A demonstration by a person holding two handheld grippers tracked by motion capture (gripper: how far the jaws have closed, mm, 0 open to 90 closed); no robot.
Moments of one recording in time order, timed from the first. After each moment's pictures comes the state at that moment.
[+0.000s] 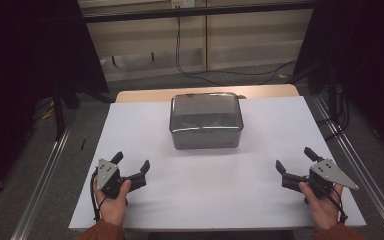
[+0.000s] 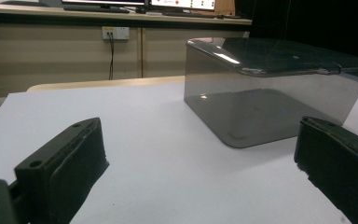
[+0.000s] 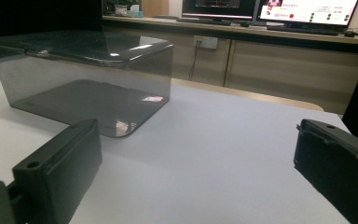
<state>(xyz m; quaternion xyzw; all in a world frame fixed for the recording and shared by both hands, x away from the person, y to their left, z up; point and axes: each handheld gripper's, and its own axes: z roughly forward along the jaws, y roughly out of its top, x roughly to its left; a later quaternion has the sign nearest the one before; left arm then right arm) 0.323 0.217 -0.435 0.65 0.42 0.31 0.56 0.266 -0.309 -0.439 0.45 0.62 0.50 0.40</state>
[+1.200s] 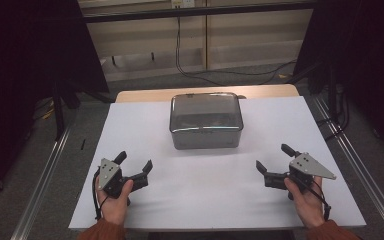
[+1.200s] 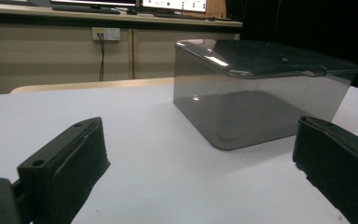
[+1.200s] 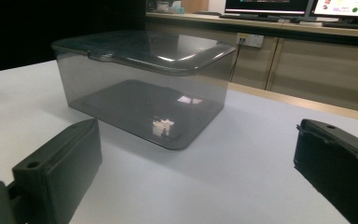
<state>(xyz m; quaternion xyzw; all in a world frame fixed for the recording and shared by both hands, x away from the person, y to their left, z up) 0.324 0.212 -0.435 0.65 0.41 0.30 0.57 0.286 -0.270 -0.435 0.41 0.66 0.53 0.35</state>
